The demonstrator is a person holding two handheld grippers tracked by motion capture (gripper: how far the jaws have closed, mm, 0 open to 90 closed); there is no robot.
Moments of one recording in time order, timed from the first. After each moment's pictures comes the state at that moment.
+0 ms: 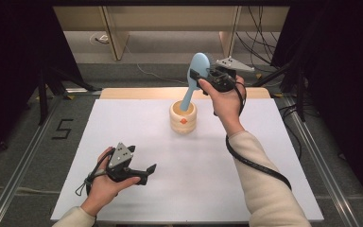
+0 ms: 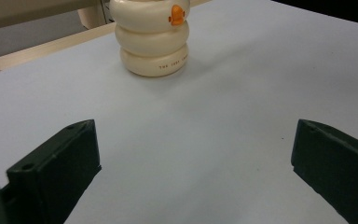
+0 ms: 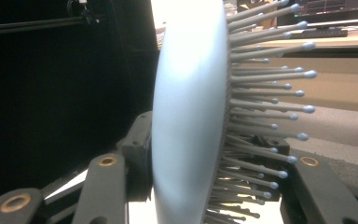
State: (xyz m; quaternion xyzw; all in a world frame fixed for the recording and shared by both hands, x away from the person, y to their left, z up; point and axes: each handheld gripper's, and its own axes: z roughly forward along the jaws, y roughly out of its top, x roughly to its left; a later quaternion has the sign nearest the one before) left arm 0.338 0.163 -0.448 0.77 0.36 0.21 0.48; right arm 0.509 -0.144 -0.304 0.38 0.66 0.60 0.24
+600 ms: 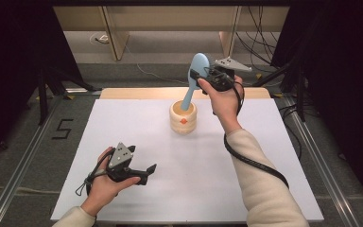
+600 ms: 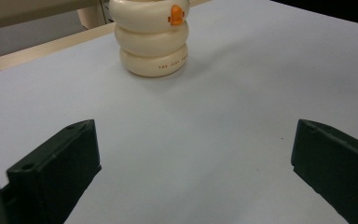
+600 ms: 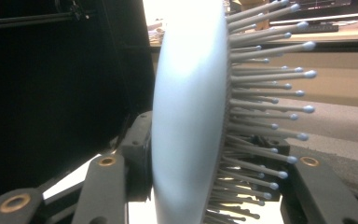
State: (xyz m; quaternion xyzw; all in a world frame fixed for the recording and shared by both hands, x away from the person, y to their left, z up) left arm 0.338 0.163 -0.448 0.77 0.36 0.21 0.48; right arm 0.519 -0.142 -0.311 0.39 0.66 0.59 0.25
